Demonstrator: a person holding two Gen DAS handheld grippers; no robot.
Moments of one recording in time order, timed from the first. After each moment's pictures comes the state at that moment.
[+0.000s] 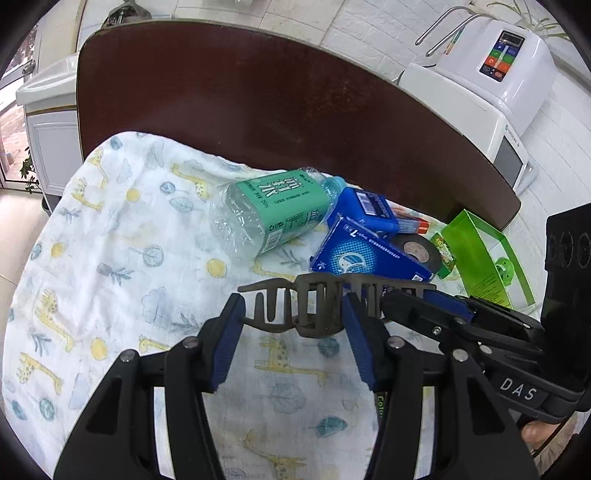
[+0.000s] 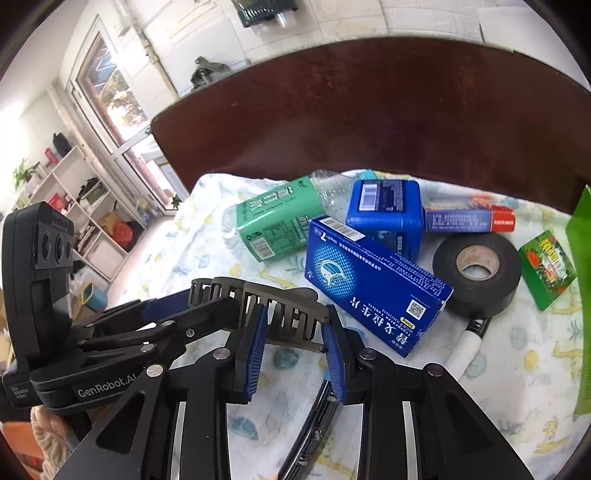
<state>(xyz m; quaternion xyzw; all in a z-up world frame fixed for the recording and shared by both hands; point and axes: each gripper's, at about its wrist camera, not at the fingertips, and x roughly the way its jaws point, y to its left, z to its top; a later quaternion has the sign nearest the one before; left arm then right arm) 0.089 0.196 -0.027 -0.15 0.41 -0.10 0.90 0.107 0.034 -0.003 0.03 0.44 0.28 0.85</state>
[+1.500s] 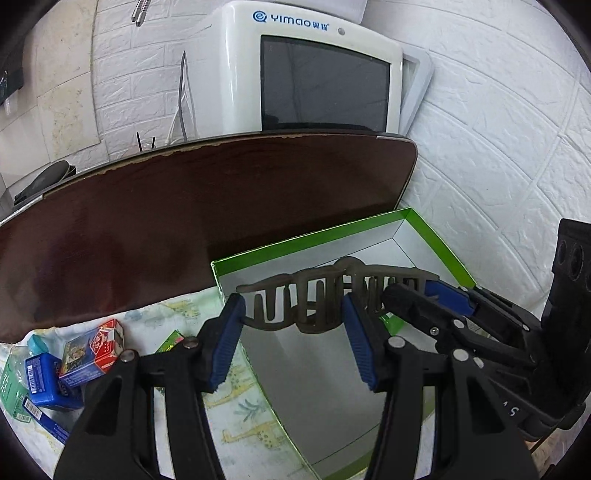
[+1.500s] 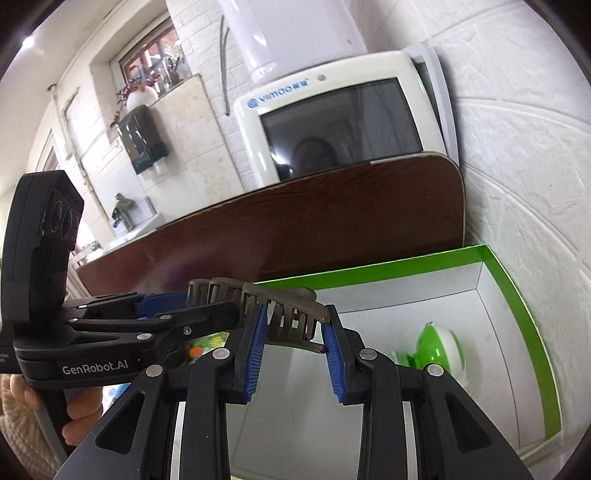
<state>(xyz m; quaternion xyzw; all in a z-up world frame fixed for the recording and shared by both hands) 0.210 -0.154 0.031 0.02 0.40 -0.24 0.88 0.139 -0.306 0.045 0.12 0.29 0.15 0.94</state>
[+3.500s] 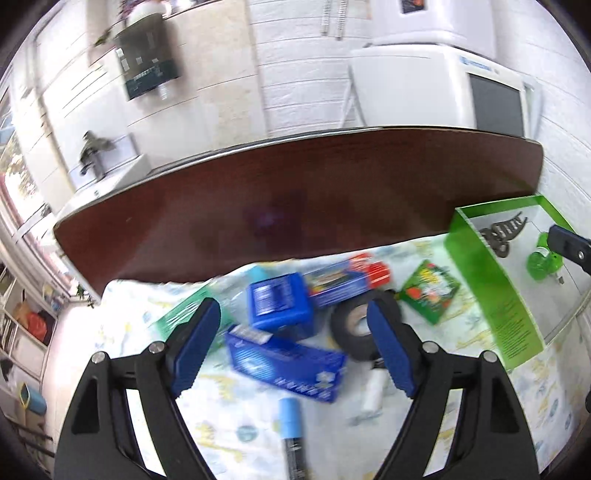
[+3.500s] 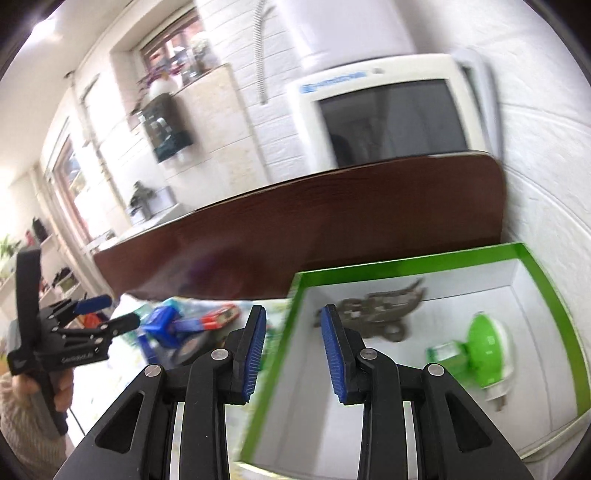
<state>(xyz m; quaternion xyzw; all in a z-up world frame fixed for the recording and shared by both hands) 0.124 0.044 0.032 0.07 0.35 0.00 0.93 0.118 -0.248 0.051 0.09 0.29 0.19 0.93</state>
